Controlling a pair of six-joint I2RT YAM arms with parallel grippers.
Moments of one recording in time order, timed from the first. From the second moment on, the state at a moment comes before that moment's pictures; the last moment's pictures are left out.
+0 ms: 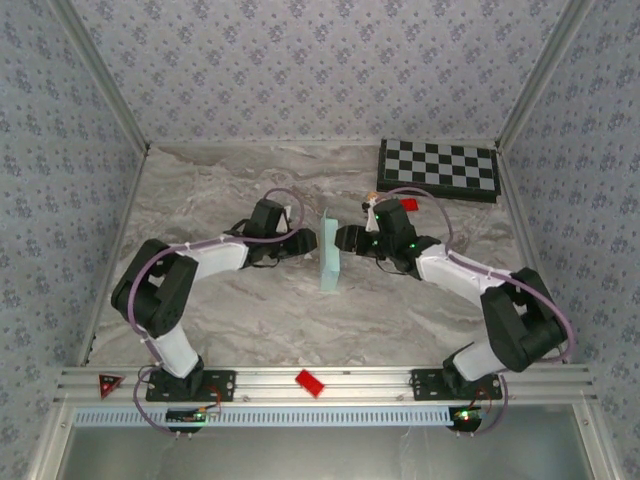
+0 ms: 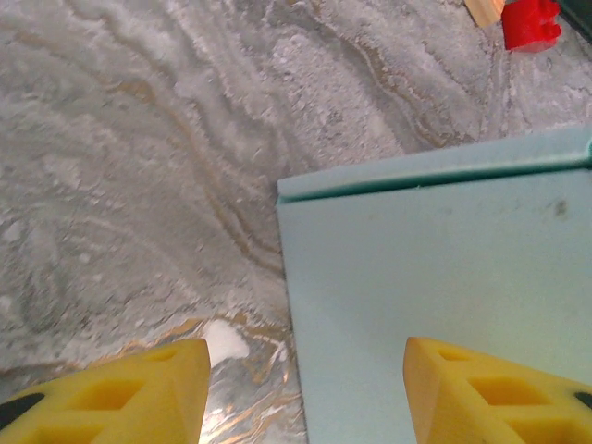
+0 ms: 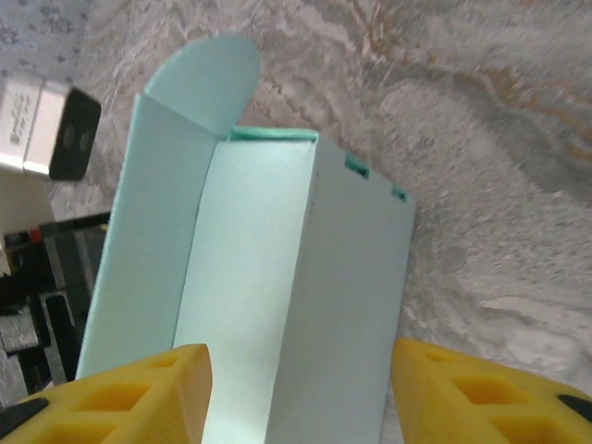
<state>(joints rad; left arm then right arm) -0.55 1.72 0.92 0.02 0.34 -0.70 0.53 1.48 0.82 0.00 -0.31 0.65</state>
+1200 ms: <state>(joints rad) -0.51 1.89 1.12 -0.08 0.43 -0.61 0.60 1.53 0.81 0.06 -0.14 0.85</state>
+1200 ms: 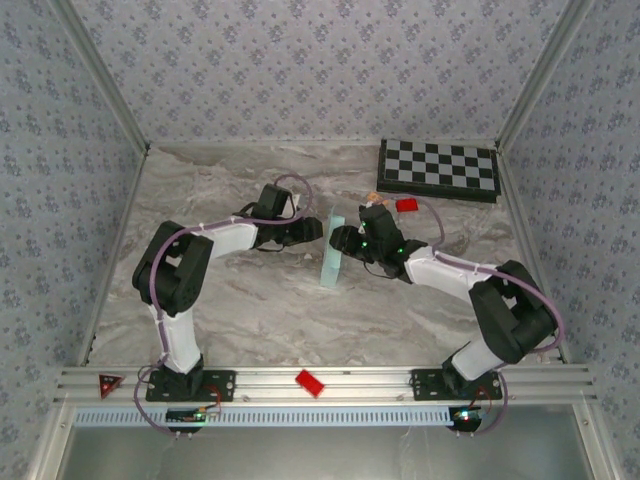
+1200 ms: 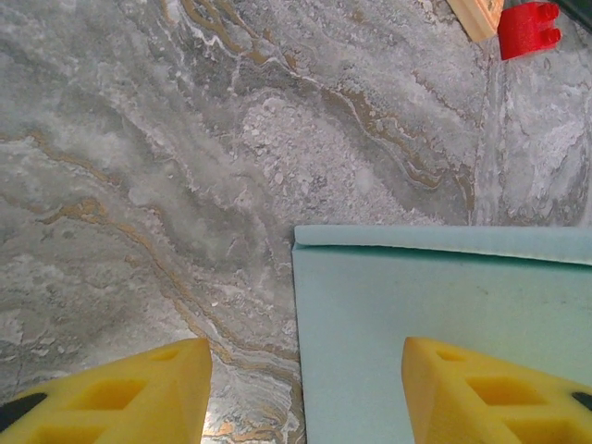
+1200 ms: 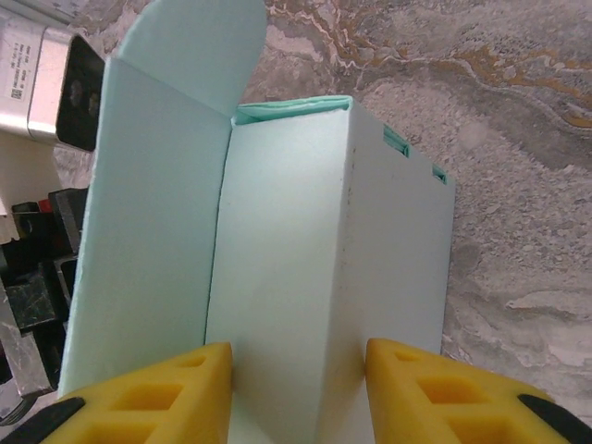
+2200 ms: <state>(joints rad) -0.85 1.59 1.34 -0.53 -0.18 -0.53 0.44 1.07 0.72 -0.38 0.00 0.63</state>
